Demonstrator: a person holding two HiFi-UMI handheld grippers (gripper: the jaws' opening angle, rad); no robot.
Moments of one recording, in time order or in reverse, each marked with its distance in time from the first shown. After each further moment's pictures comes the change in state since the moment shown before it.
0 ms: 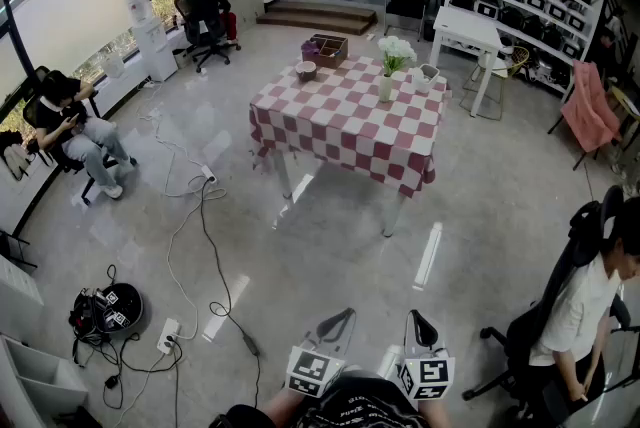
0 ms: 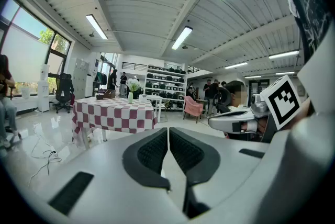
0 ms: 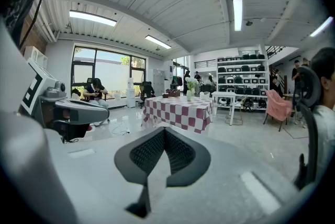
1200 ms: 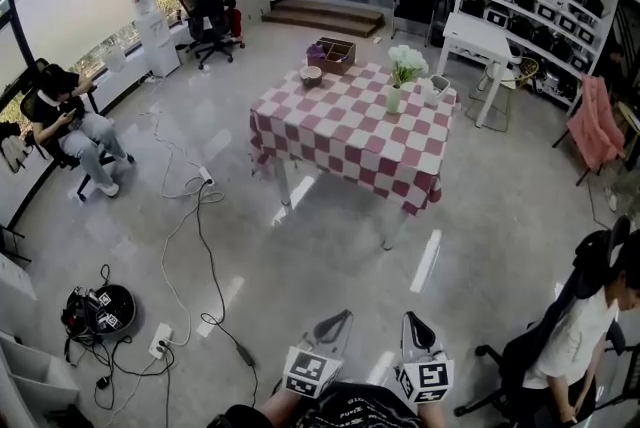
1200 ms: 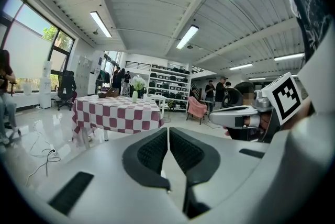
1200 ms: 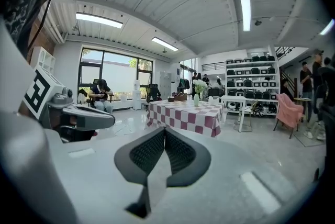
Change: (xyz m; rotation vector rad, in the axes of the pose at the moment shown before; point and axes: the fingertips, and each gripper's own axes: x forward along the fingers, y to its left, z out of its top) left arm 0.047 0.048 0.011 -0.031 0.005 0.019; right arm 0.064 -0.006 0.031 -0.034 -0.029 0.077
